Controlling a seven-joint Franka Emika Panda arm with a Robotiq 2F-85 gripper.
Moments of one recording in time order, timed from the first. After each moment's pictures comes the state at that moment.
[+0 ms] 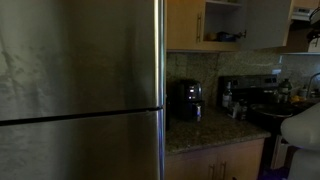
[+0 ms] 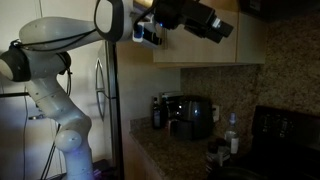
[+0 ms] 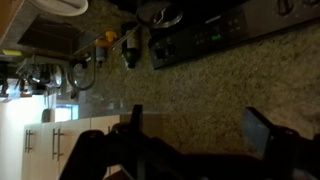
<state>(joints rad) -0.34 -0.45 -0.70 -1.89 -0.04 2.60 -0.23</state>
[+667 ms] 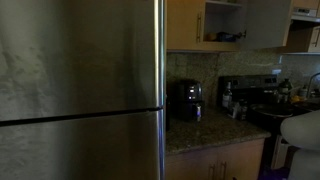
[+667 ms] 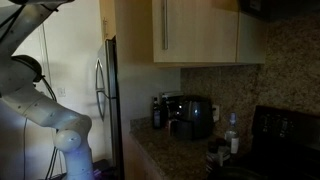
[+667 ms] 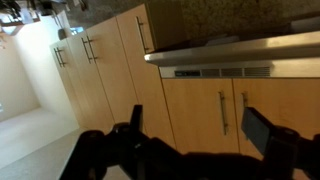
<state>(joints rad) -0.36 -0.81 -0.71 -1.79 -0.02 2.67 -0.26</state>
